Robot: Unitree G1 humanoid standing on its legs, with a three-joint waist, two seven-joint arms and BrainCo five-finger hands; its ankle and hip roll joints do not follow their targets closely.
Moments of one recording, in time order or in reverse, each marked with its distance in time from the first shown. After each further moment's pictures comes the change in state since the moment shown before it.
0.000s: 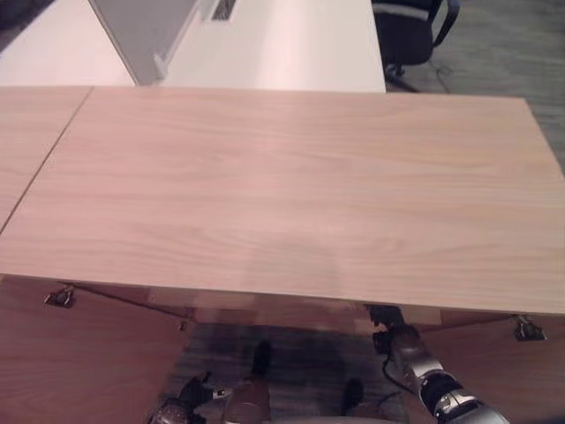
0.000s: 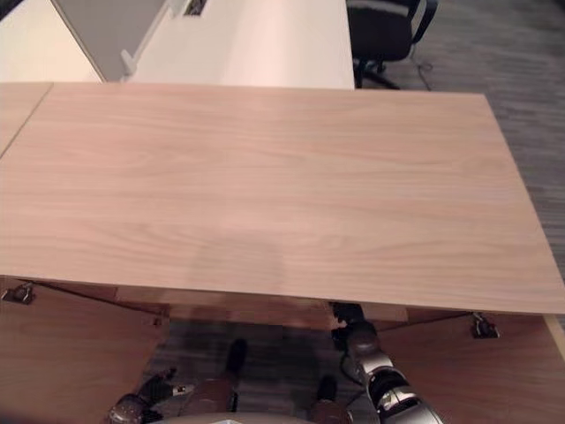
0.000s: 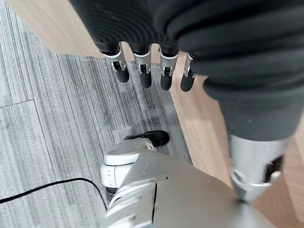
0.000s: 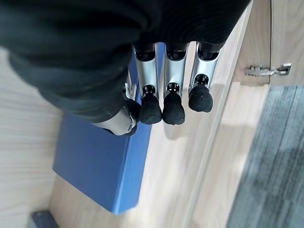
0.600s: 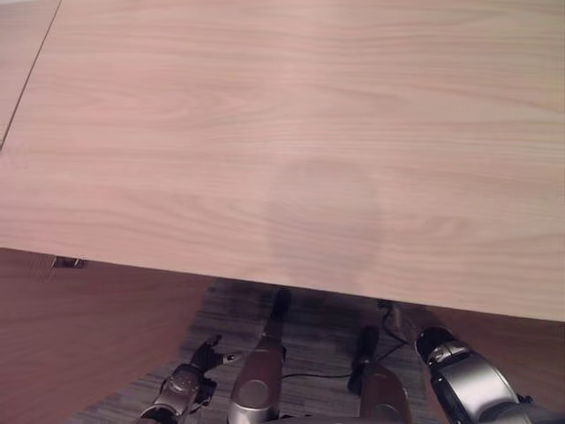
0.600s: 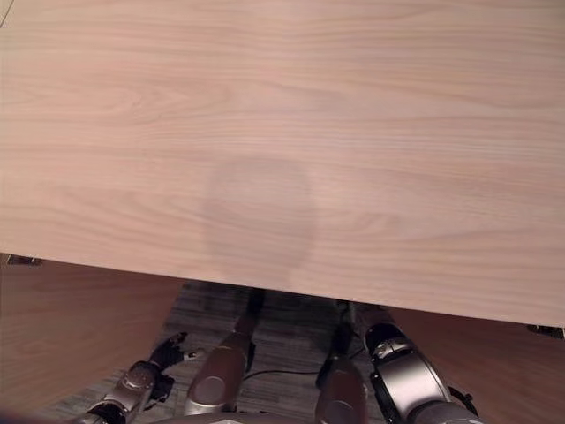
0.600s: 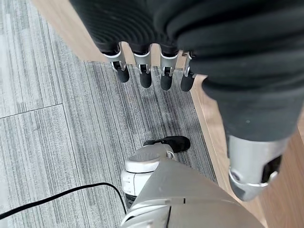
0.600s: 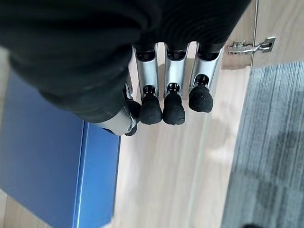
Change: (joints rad) left arm -0.074 0.001 -0.046 -0.005 -0.074 -0.025 0.034; right arm -0.216 -0.024 -0.046 0.116 0.106 0.001 -0.066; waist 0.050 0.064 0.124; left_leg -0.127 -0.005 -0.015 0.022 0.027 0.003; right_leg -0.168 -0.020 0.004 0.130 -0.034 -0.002
